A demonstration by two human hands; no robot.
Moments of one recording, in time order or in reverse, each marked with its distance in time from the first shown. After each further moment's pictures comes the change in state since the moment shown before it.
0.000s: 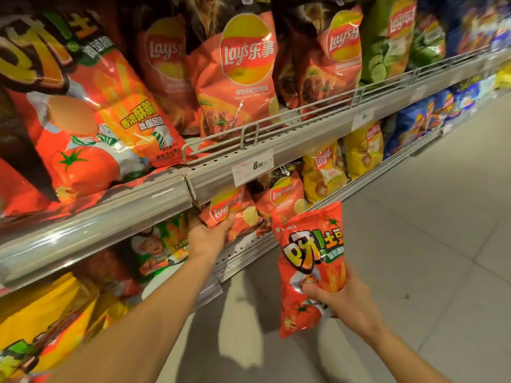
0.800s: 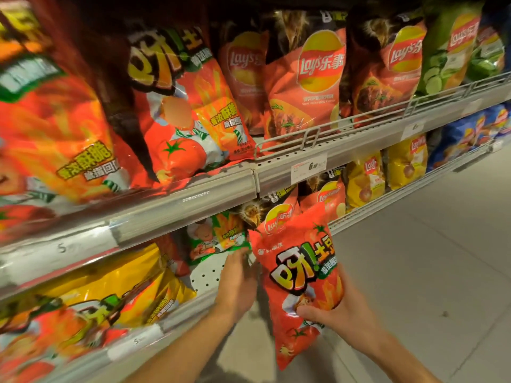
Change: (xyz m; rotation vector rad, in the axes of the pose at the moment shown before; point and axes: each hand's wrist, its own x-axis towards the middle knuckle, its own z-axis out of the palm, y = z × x) left_hand -0.074 -0.045 -0.080 0.501 -0.197 0.328; right_hand -0.041 -0.048 0.065 0.030 -0.321 -0.196
